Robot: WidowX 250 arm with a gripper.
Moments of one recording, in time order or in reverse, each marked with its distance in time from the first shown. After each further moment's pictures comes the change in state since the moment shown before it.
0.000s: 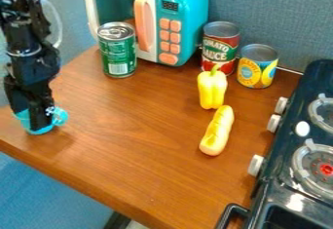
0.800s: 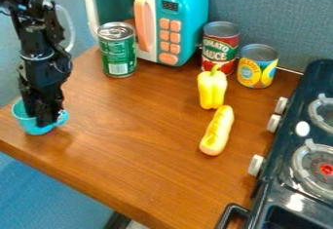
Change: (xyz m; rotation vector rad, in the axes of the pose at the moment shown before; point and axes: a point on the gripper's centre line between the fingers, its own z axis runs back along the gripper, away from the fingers) arm 0.014 -0.001 -0.007 0.016 0.004 0.005
